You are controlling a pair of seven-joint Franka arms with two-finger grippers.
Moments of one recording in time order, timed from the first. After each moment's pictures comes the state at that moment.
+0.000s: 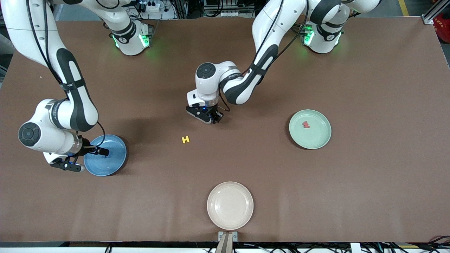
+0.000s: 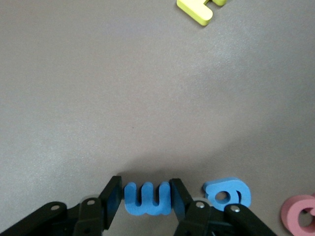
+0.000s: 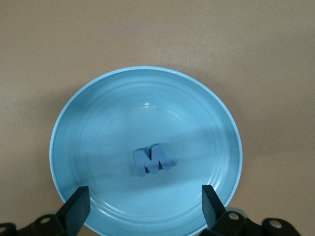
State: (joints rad) left arm -0.89 0.90 -0.10 -1.42 0.25 2.42 -0.55; right arm 0.03 0.54 -0.11 -1.80 0.08 2.26 0.08
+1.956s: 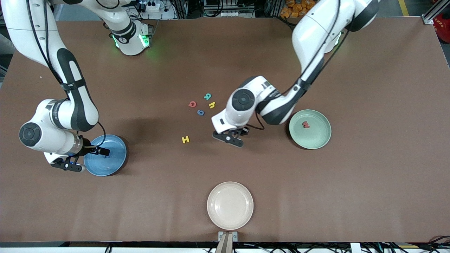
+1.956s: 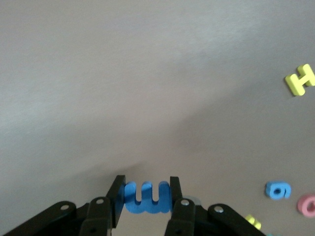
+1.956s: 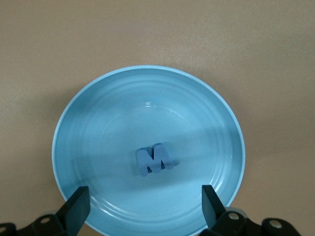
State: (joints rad) left arm -0.36 0.80 -0.45 -1.39 0.18 2.14 -0.43; right arm 0.03 0.54 -0.11 -1.80 0.08 2.26 0.08
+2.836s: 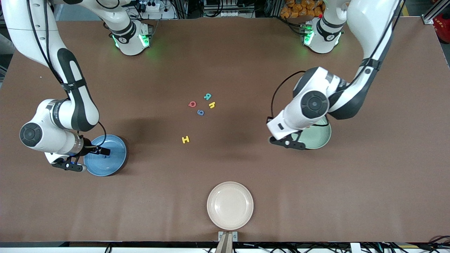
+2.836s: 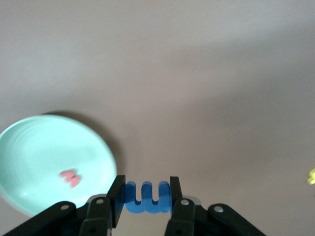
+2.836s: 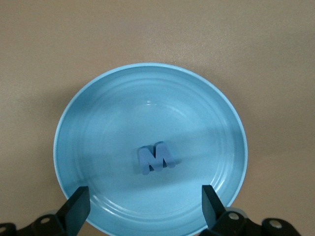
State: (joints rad) left arm -0.04 0.48 -0.49 -1.65 0.12 1.91 -0.35; right arm 0.03 0.54 -0.11 -1.80 0.08 2.25 0.08
